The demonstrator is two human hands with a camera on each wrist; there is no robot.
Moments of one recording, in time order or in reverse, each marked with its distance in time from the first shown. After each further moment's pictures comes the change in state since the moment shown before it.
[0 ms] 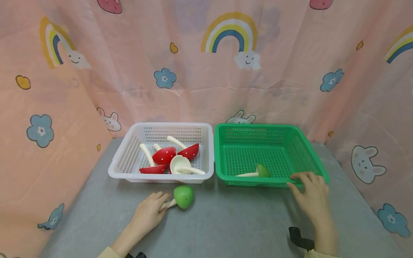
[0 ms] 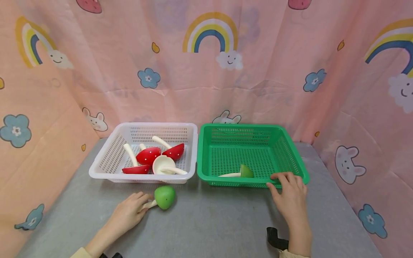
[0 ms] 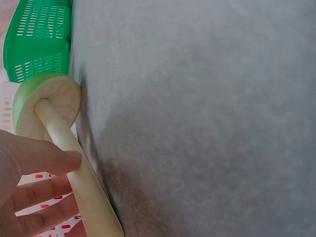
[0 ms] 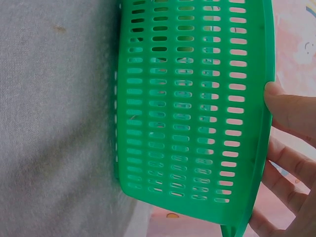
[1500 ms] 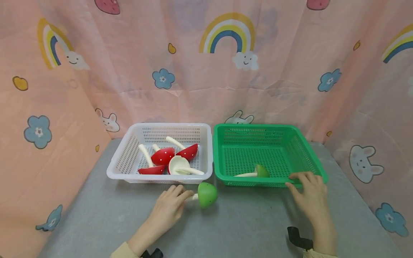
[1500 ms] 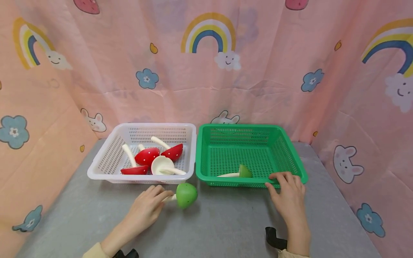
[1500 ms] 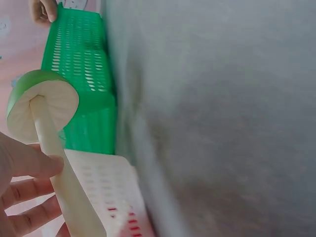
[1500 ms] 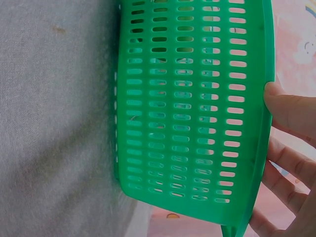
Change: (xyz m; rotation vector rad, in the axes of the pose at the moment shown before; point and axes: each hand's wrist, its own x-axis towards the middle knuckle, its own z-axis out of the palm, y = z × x) left_hand 0.027 0.048 -0.002 -0.027 0.139 0.202; right_hand 0.000 -0.001 -0.001 -0.013 0.008 -0.002
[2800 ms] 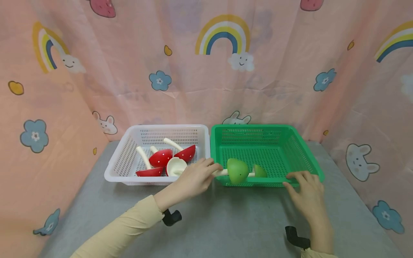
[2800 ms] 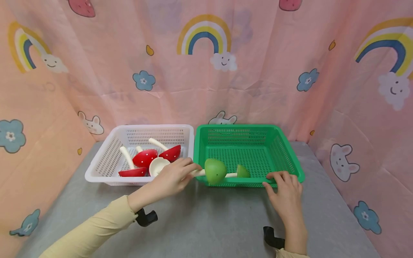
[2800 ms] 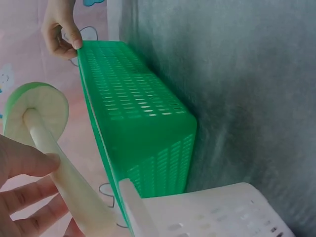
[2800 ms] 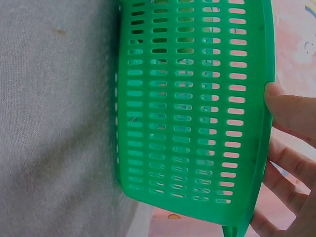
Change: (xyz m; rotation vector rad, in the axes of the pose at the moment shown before) left_hand 0.114 0.036 -0.022 -0.179 -0.162 0.214; right_hand -0.001 0.001 0.001 0.008 0.004 0.006
